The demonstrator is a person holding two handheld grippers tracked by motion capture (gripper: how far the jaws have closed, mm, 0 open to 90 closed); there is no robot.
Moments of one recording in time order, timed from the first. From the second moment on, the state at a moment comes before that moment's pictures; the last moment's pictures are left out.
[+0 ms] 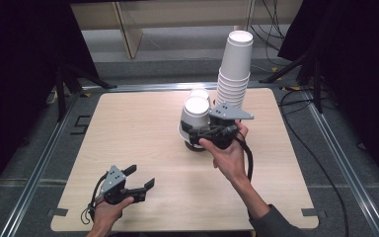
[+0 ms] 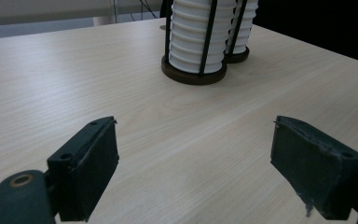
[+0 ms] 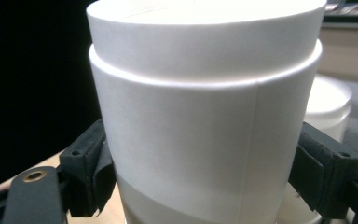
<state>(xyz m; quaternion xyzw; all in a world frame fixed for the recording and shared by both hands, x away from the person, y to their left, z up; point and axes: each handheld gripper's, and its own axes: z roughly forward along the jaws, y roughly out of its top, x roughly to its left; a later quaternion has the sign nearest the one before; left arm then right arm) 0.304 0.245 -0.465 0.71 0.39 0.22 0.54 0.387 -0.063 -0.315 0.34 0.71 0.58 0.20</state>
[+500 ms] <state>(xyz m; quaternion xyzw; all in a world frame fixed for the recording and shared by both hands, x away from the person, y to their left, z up) 0.308 0.235 -0.463 0.72 0.37 0.21 0.55 0.383 -0.053 -0.369 0.34 0.73 0.58 0.13</state>
